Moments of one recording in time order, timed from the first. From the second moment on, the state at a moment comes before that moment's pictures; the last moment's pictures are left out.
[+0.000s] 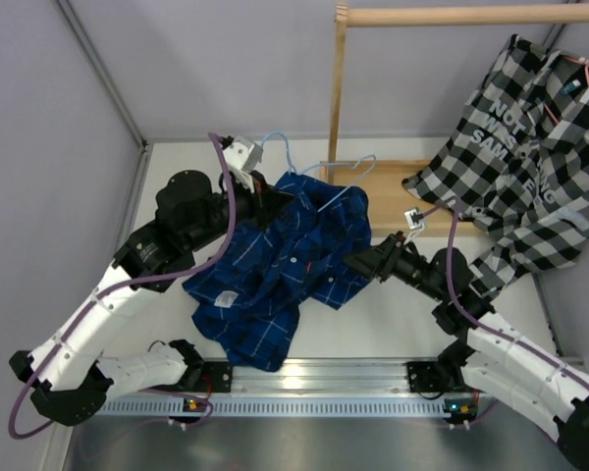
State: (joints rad) left arm -0.77 1.05 1.38 -0.45 0.06 -0.21; right arm 0.60 0.70 0.36 0.35 -0.34 0.84
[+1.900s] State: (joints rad) left arm -0.77 0.65 0.97 -0.46 0.19 -0.16; right arm 0.39 1.09 0.85 0.09 -0.42 0.73
